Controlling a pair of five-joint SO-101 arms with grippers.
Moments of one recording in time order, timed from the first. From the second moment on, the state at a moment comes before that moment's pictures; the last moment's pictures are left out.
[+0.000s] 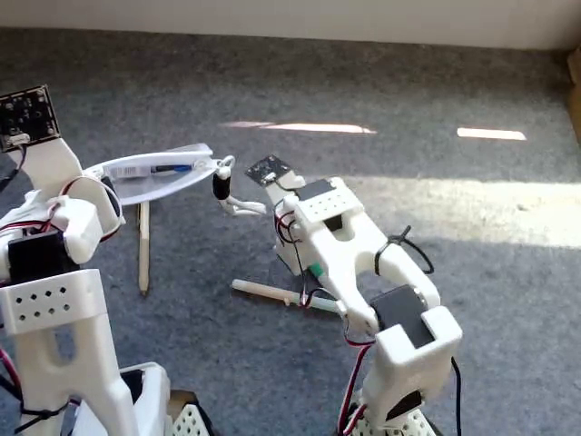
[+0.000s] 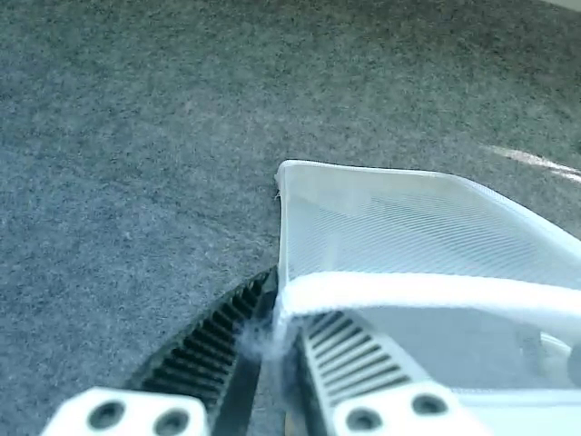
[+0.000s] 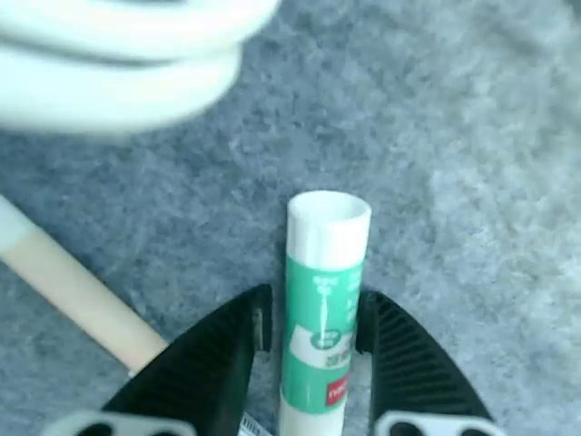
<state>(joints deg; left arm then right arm) -21.4 -43.6 30.8 65.3 10.8 -28.6 13.3 17.8 62.7 18.7</state>
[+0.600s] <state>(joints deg) -21.4 -43.6 30.8 65.3 10.8 -26.9 8.7 15.5 68.6 15.3</state>
